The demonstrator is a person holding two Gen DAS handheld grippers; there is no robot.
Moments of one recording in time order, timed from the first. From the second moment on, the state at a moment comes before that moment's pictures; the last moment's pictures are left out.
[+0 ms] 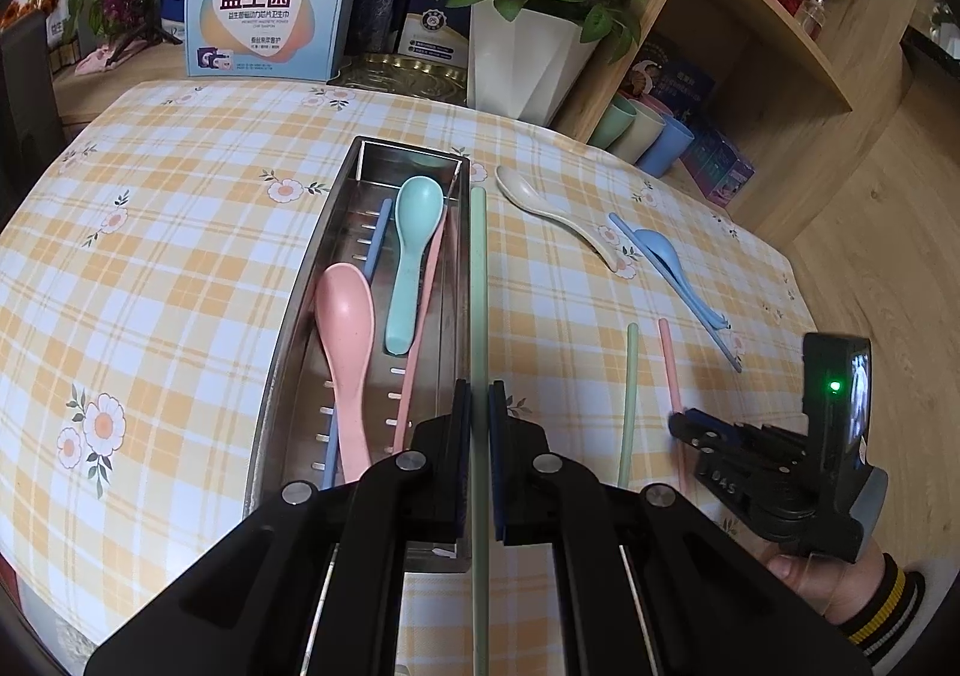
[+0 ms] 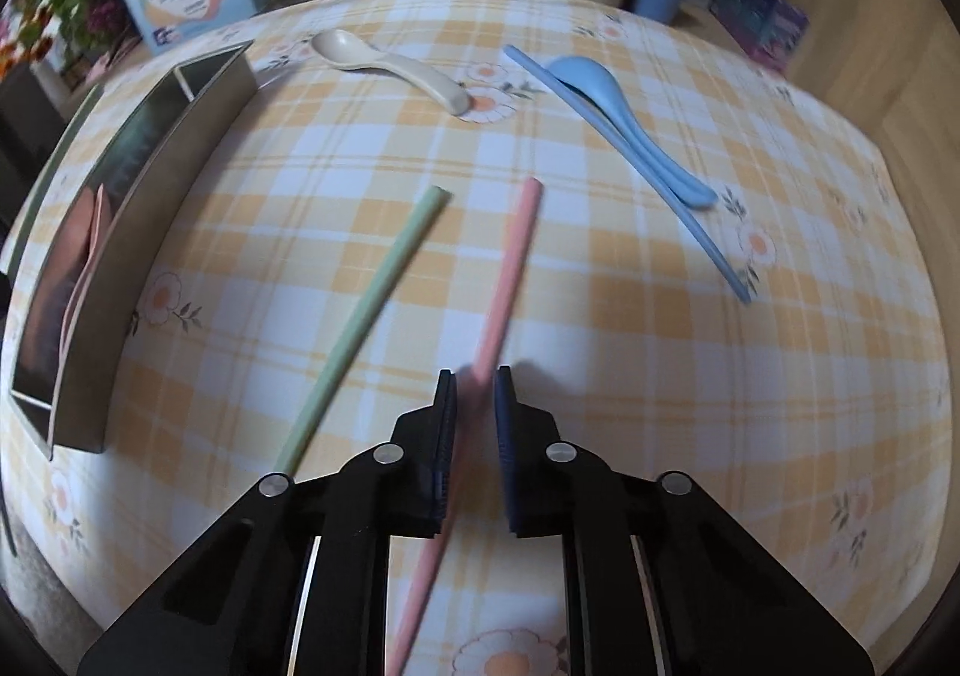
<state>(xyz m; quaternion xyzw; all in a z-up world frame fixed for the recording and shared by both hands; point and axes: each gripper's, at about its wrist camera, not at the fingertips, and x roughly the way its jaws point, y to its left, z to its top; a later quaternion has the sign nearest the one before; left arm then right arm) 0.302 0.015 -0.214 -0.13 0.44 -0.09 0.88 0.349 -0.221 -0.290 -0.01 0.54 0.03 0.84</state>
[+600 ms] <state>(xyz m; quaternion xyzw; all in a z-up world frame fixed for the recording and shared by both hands) 0.297 0.021 -0.218 -0.13 0.45 -0.08 0.88 0.337 -0.239 -0.297 0.08 0.51 0.01 0.85</state>
